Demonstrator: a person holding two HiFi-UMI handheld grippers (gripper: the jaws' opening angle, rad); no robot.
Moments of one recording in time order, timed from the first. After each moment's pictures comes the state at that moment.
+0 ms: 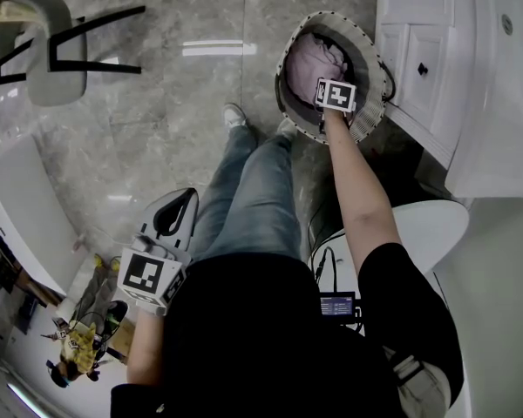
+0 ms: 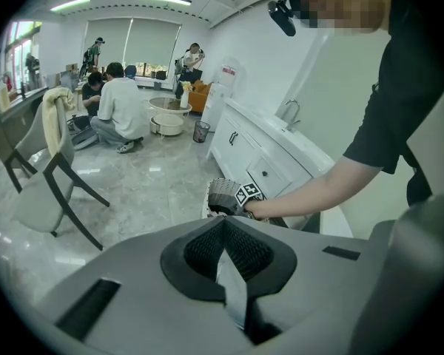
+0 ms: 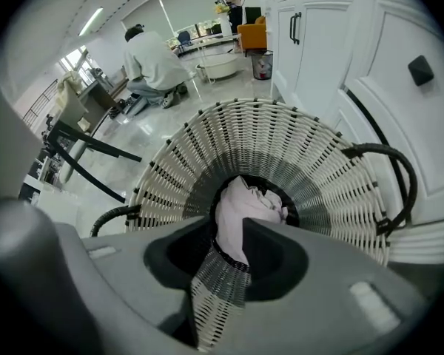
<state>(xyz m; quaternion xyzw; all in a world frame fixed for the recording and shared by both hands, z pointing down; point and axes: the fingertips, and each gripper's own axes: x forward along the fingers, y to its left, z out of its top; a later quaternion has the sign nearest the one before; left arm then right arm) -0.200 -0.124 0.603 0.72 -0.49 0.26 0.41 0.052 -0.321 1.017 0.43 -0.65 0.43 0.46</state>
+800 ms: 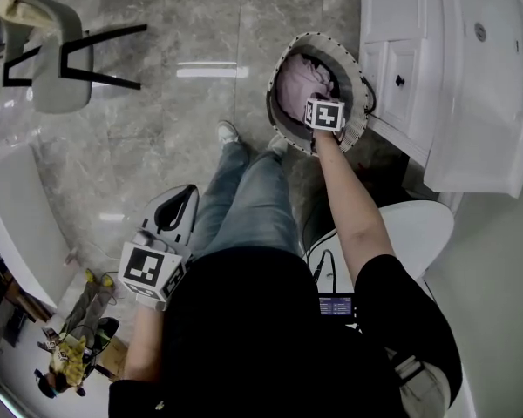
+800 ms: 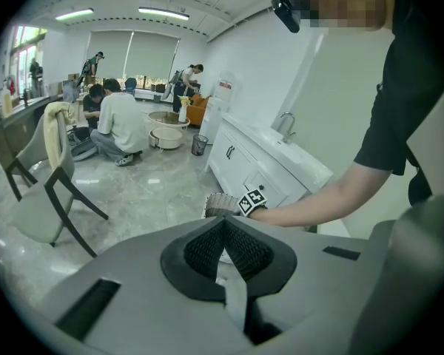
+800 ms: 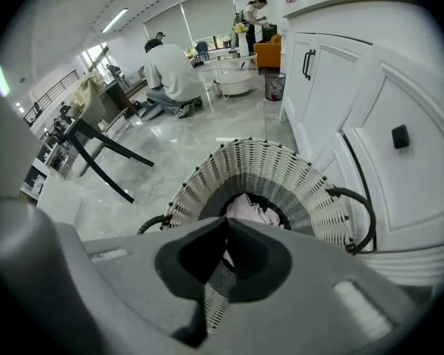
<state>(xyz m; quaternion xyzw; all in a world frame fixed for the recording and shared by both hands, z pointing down) -0.195 -0.131 0.564 0.76 -0.49 0.24 0.36 0.042 -0.325 0.932 0.43 -0.69 0.37 0.45</state>
